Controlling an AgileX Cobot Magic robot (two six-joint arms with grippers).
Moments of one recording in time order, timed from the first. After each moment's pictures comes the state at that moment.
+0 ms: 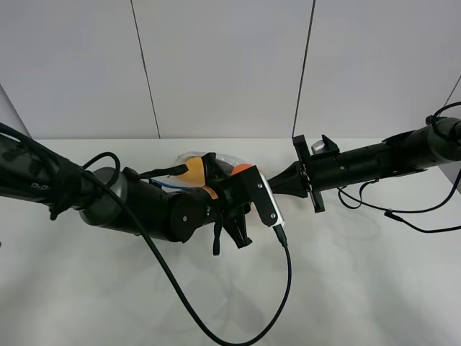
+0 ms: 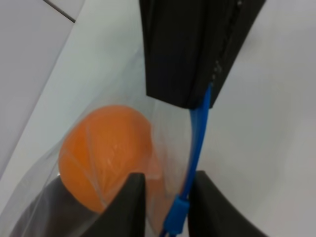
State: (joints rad) left arm -0.78 1.99 -0.99 -0.50 -0.47 1.16; right arm 0.02 2.10 -1.14 1.40 1.14 -0.76
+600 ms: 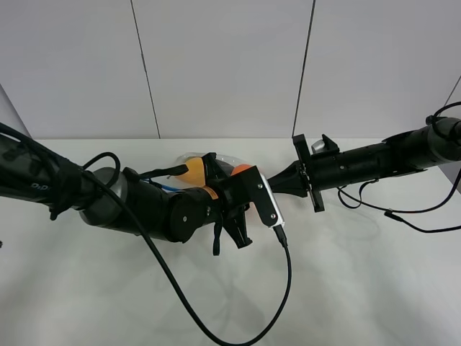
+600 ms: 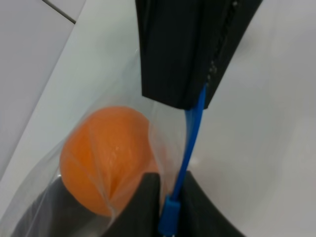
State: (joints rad) left arm -0.78 1.99 -0.99 -0.49 -0.47 1.16; right arm 0.02 2.10 -1.14 1.40 1.14 -0.76
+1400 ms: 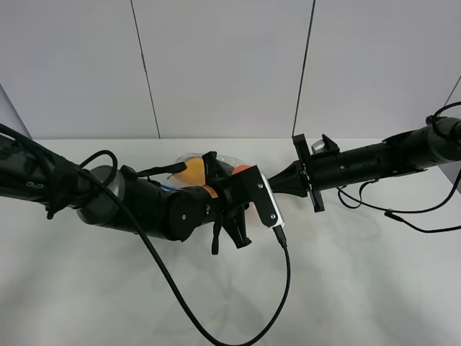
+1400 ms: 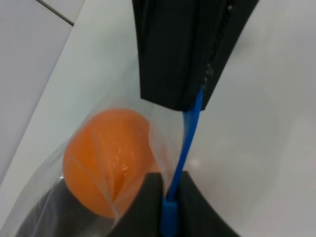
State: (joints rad) left arm -0.78 1.98 -0.99 -0.49 -0.45 1.18; right arm 0.02 2.10 -1.14 1.40 1.15 -0.75
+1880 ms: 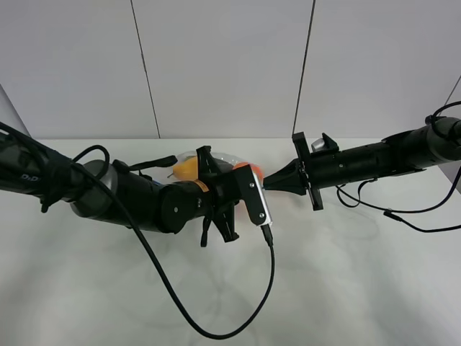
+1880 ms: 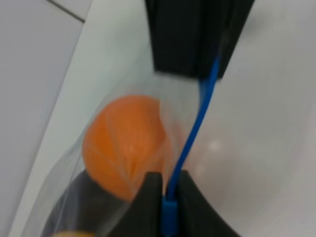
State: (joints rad) left arm -0.71 1.98 -0.97 -0.50 -0.46 1.31; right arm 0.02 2.10 -1.15 1.42 1.13 -0.75
